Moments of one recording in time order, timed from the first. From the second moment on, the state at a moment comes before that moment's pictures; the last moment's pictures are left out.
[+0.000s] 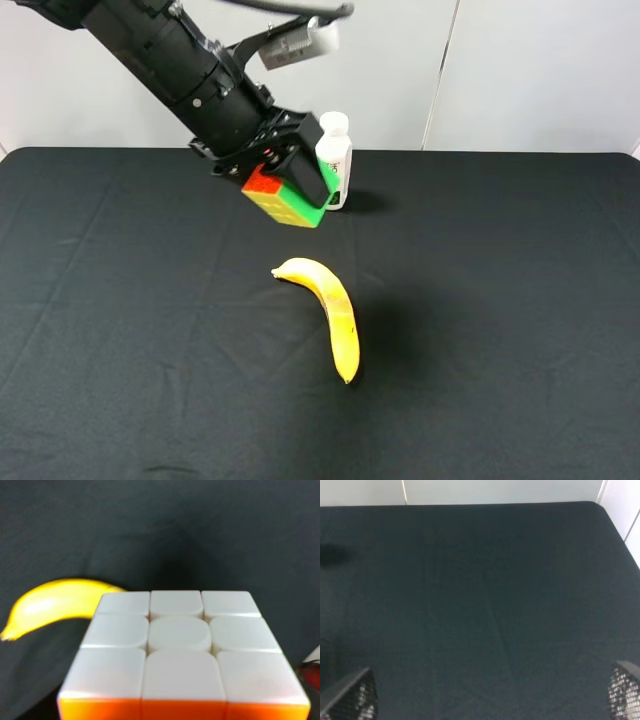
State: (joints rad) left arm -0.56 1.74 -1.30 -0.59 0.78 0.38; right arm -0.06 -0.01 -0.50 0.00 1.02 0.00
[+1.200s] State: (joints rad) left arm -0.56 1.74 -1.30 -0.82 0.83 0.46; right arm -0.06 0.04 -0.53 0.09 1.03 -0.09
